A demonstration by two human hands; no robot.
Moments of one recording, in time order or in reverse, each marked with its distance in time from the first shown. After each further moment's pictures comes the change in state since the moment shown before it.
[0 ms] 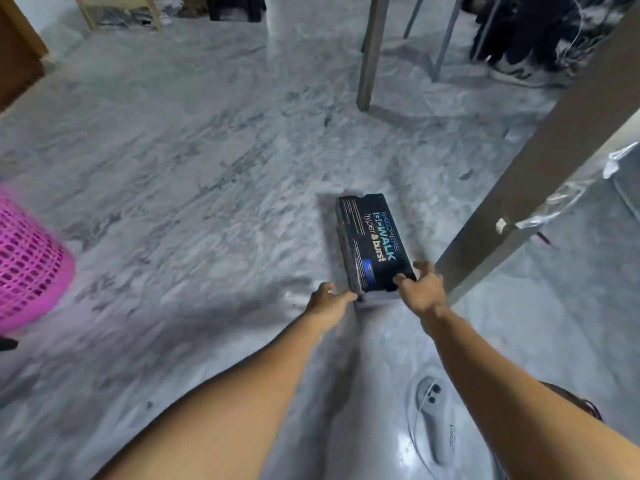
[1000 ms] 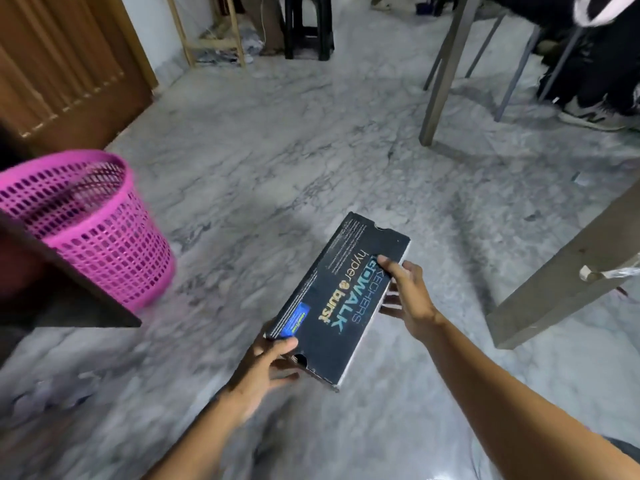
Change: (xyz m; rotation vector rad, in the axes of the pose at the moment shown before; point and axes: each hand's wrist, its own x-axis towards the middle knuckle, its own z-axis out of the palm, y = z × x) left_hand -0.145 -0.102 -0.193 -0.519 0.086 0.169; right_hand -0.085 -0.110 0.081 0.522 -0.475 -0.041
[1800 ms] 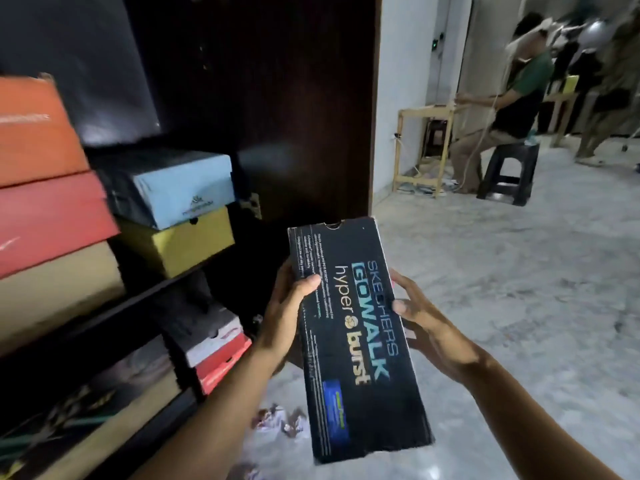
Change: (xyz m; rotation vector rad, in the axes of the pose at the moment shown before) left_hand -0.253 0.268 -0.260 0.005 0.552 0.854; right_hand -0.230 -0.172 0.372 -0.256 -0.977 -0.453
